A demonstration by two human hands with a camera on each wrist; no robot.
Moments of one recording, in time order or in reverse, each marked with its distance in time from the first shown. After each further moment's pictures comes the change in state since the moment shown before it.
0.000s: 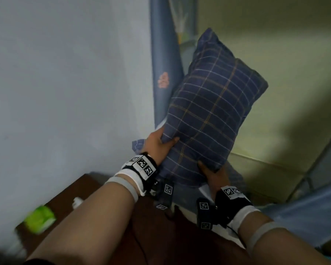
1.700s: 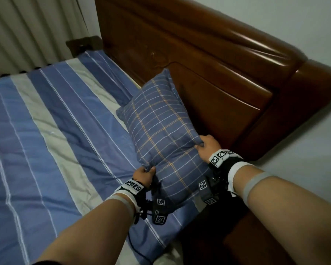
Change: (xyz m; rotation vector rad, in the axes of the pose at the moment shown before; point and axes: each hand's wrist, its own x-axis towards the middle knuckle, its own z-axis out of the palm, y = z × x) left_hand -0.668 -0.344 -0.421 -0.578 1.976 -1.292; right_hand -0.511 0.230 0.767 -0.987 -2.084 -0.869
